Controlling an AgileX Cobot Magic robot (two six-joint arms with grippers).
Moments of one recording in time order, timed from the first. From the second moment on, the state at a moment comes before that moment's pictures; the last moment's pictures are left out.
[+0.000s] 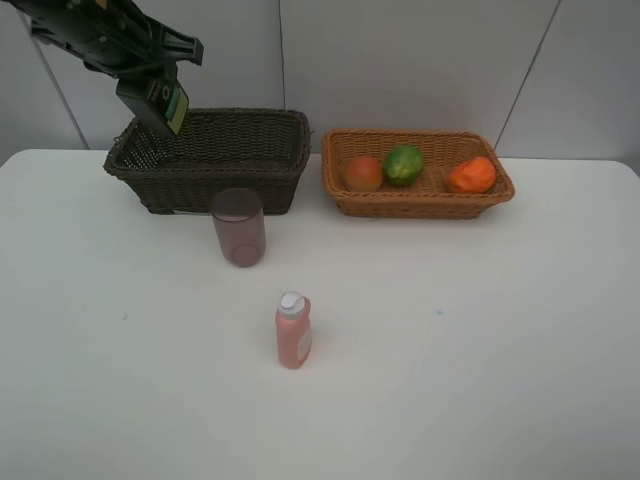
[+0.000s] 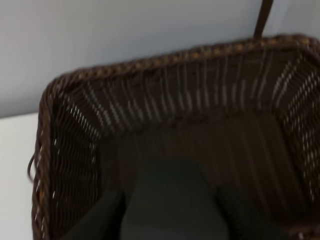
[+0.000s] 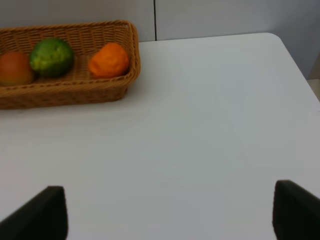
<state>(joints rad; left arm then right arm) -0.33 1.70 -1.27 0.48 0.36 -0.53 -0.07 0.00 -0.52 -0.08 1.06 0.06</state>
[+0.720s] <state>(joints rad) -0.15 2.02 -1.27 0.49 -0.05 -0.53 -0.07 0.00 -0.52 -0.08 1.06 0.06</state>
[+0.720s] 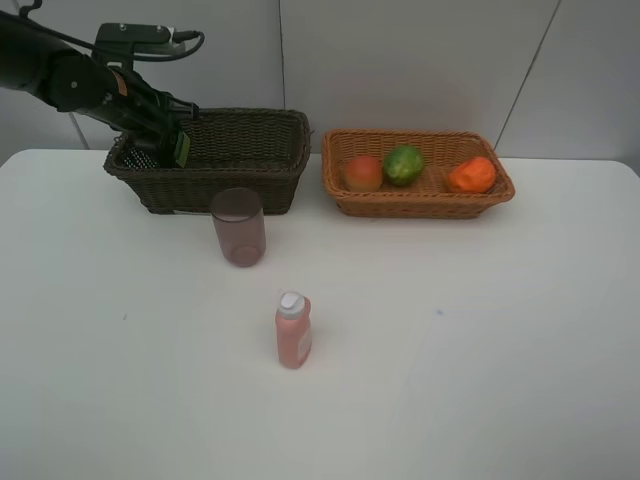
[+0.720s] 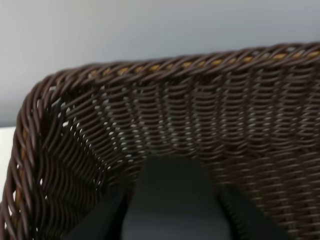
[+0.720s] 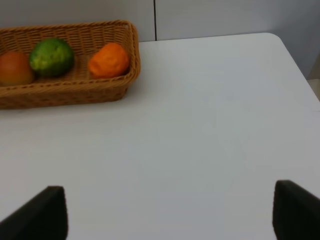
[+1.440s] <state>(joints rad) -0.14 2.04 -1.27 0.49 -0.07 -0.53 -0.07 0.00 -0.52 -0.08 1.06 0.06</state>
